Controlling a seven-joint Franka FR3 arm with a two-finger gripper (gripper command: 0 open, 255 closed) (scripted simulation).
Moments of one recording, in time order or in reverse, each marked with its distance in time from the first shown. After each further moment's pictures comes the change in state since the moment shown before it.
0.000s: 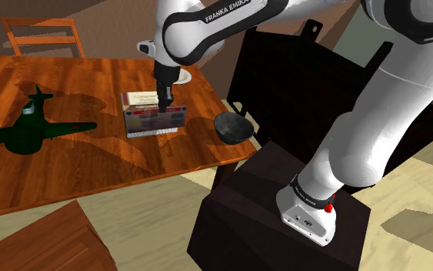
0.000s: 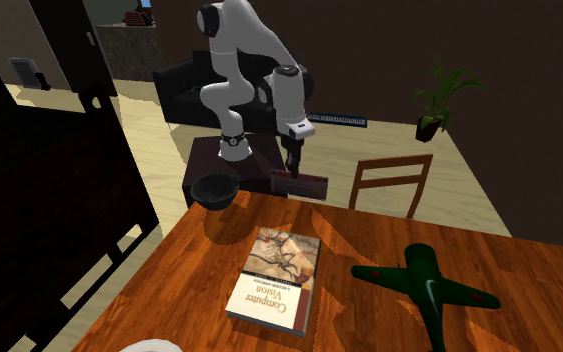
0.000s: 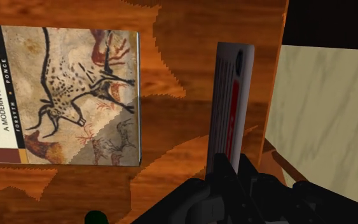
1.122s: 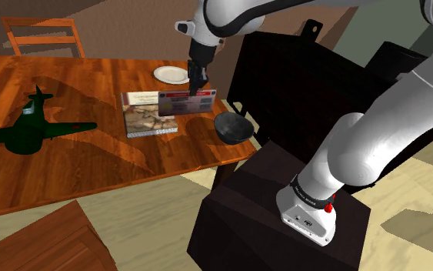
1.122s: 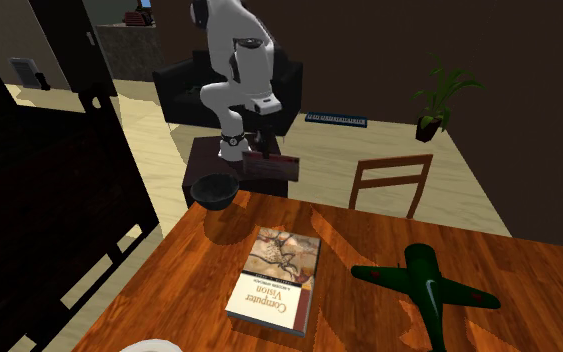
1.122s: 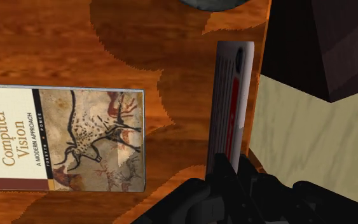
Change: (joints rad) arm -0.071 -0.273 -0.081 -0.148 0.027 -0.138 -0.157
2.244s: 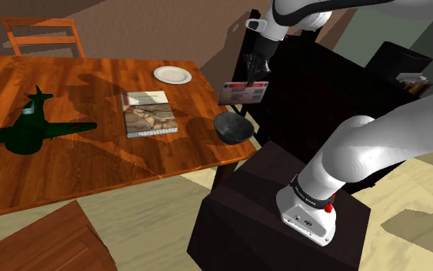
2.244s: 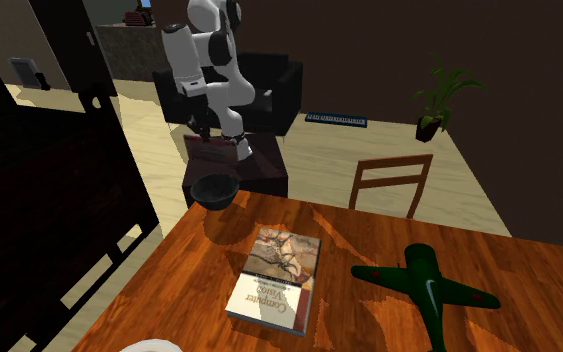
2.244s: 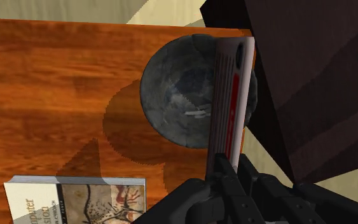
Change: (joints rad) arm -0.186 -0.336 -0.260 -0.210 -0.116 -0.151 -0.358
